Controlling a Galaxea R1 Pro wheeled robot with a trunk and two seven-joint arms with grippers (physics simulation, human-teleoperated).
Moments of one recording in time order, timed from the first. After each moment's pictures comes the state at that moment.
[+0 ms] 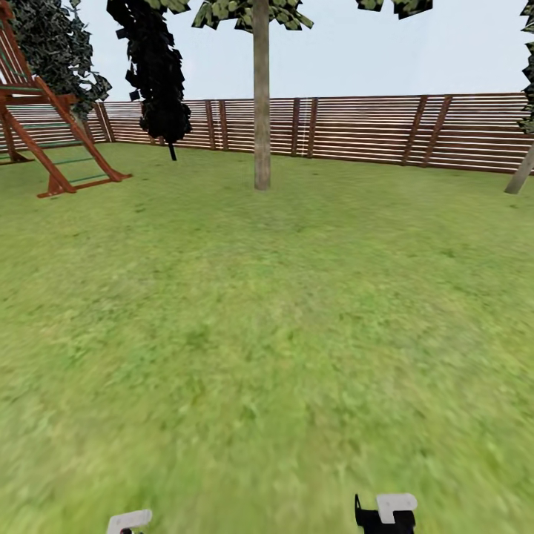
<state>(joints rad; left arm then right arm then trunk) -0.35 0.09 0.39 -0.17 -0.22 -0.24 -0.03 -0.34 0.00 -0.04 -0.20 0.20 -0.50 -0.26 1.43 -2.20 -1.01</state>
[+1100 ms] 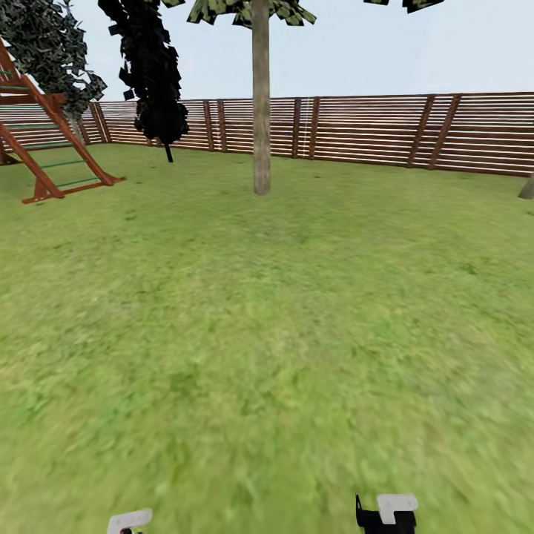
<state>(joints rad) -0.35 0.09 0.39 -0.17 -0.22 -0.24 -0.03 -0.34 0.00 -0.04 -0.20 0.20 -0.50 -0.26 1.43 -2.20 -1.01</state>
